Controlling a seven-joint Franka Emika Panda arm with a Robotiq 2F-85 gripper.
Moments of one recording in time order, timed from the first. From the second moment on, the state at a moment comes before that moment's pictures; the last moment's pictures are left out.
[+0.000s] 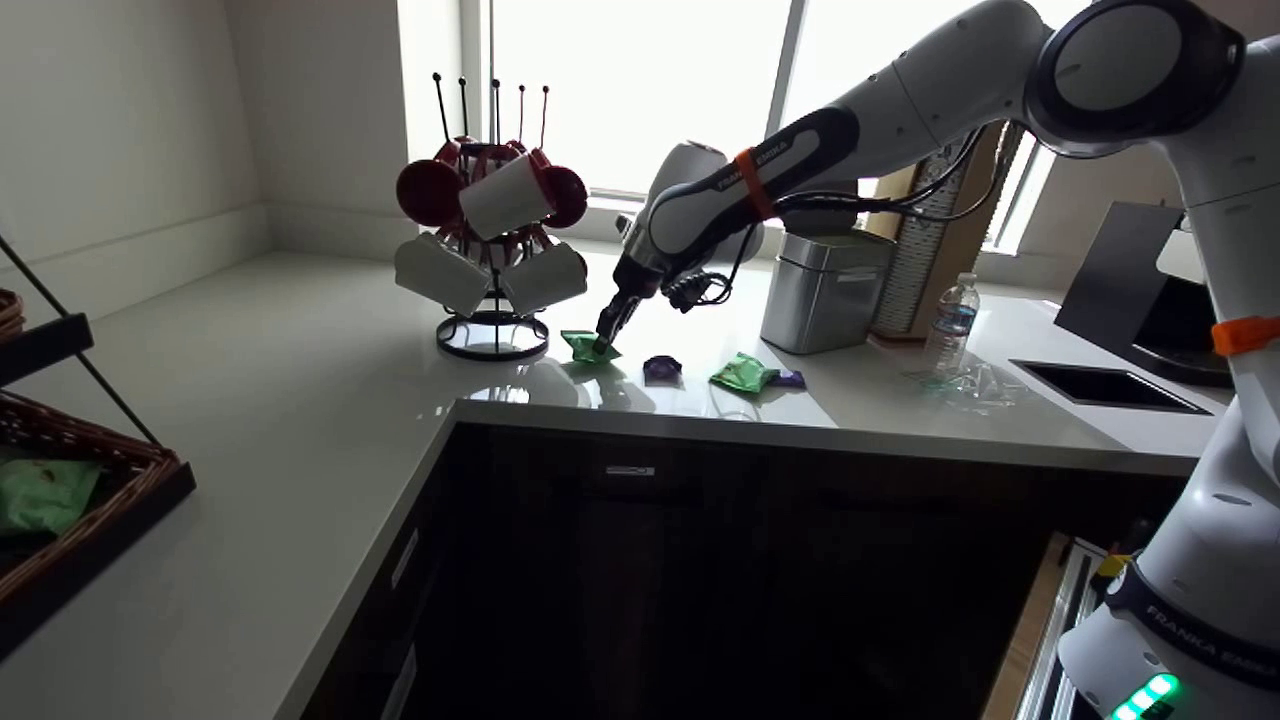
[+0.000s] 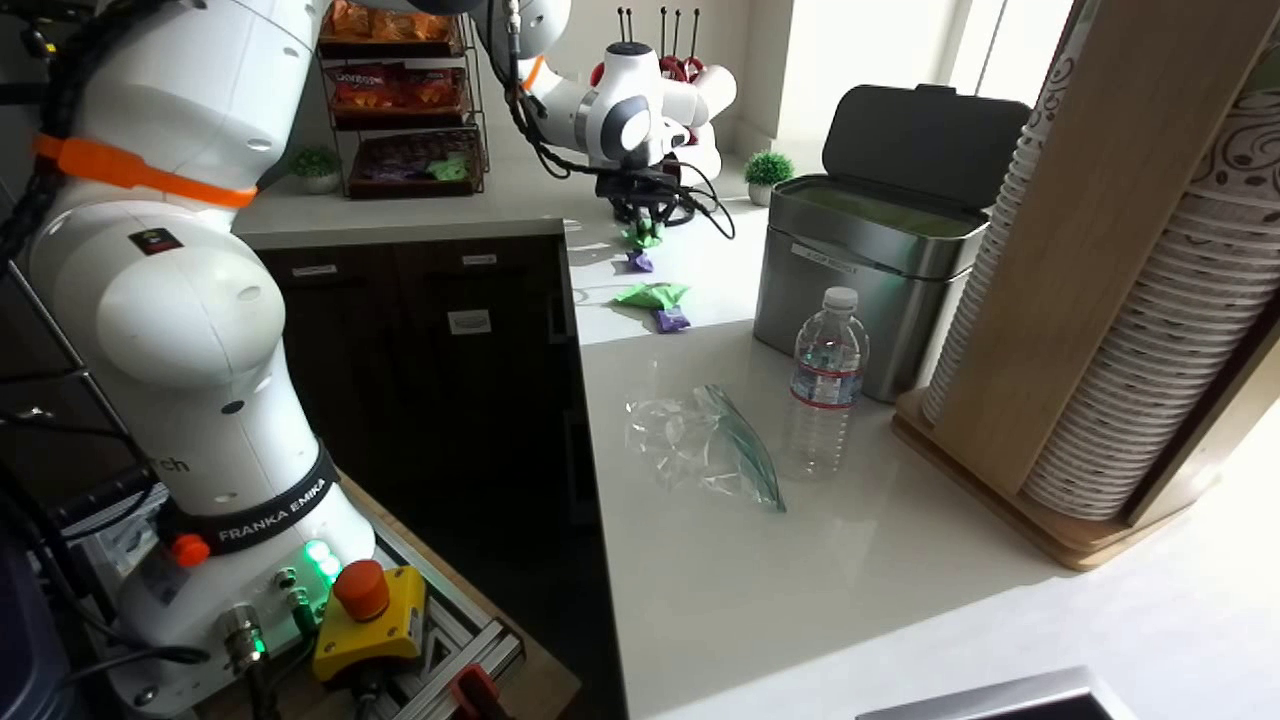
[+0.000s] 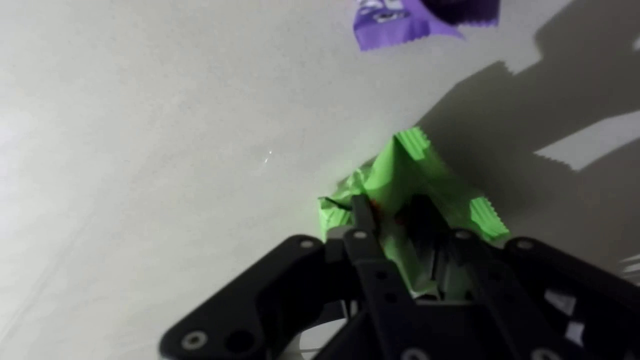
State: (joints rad) arm 0.00 0.57 0.15 -1.73 0.02 2.66 -0.38
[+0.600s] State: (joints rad) arm -0.02 0.53 0.15 -1.74 0.02 2.57 -0.37
